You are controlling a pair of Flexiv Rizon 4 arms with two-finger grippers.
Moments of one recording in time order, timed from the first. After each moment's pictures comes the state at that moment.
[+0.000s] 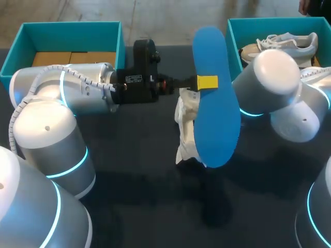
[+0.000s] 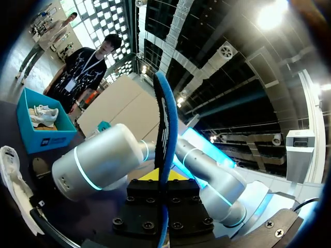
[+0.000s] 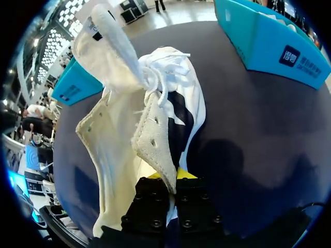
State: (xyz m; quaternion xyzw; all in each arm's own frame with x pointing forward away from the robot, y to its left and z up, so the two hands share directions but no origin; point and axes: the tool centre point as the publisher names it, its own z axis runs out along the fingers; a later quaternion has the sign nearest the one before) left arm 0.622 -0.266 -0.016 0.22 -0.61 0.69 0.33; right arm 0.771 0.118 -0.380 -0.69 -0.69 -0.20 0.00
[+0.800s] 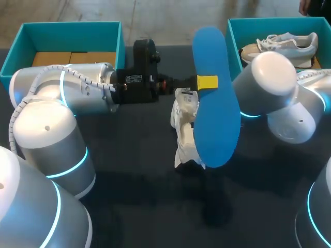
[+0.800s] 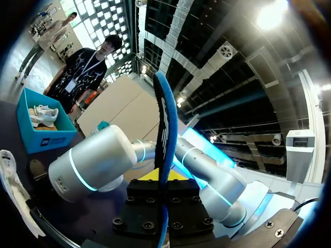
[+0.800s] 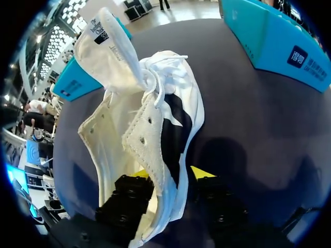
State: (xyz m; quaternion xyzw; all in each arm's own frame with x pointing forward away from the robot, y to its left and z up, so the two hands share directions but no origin) left arm 0.622 -0.265 -0.016 0.22 -0.61 0.69 0.33; right arm 0.773 0.123 -0.391 -0.68 -0.71 -0.20 0.01
